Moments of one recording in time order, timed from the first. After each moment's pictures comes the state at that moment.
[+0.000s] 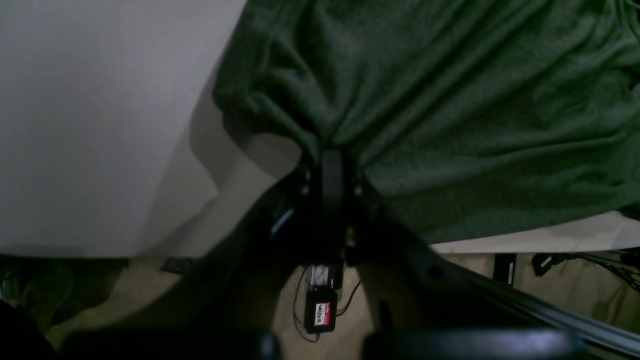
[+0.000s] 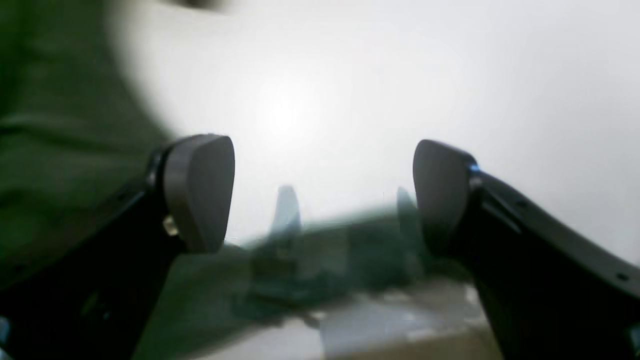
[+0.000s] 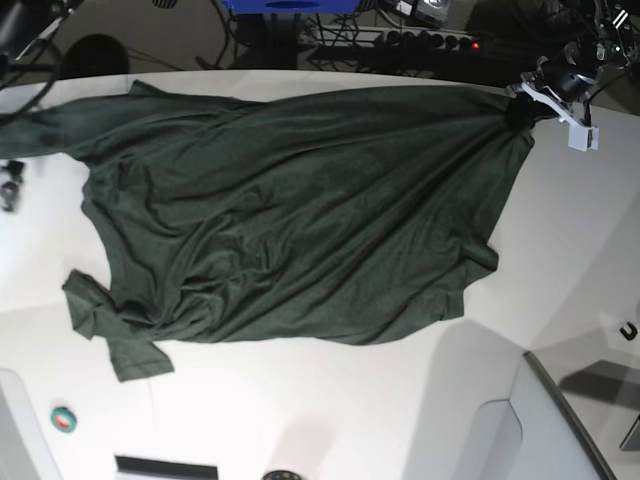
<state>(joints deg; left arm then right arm) 25.8 -16.0 -35.4 77.4 -37.9 -41.1 39.6 -3.7 10.6 53.2 81.4 3.8 35.4 -44.2</state>
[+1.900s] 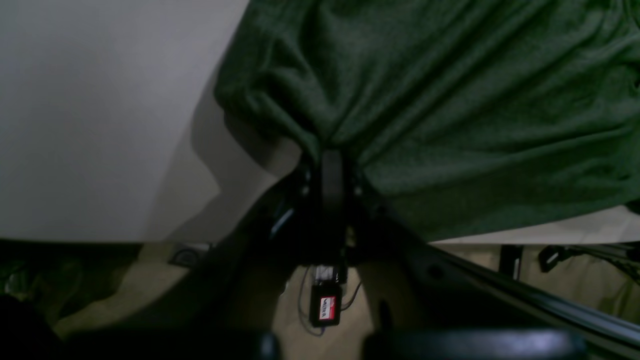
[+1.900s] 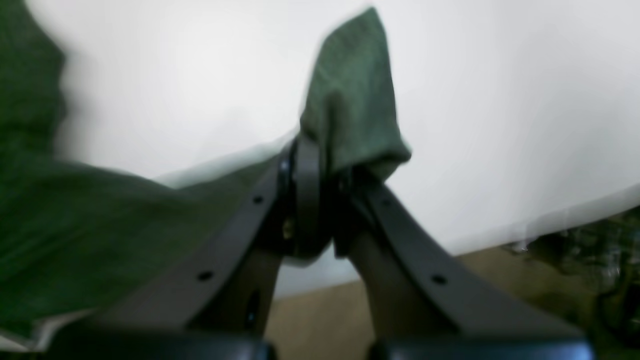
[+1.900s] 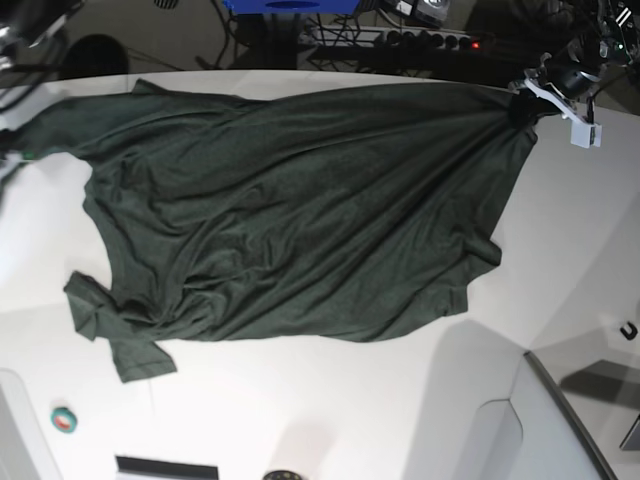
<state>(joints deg) 26.5 -16.6 -35.4 77.4 -38.0 -41.1 39.5 -7.2 3.6 45.2 97.9 -9.5 39.8 -49.3</state>
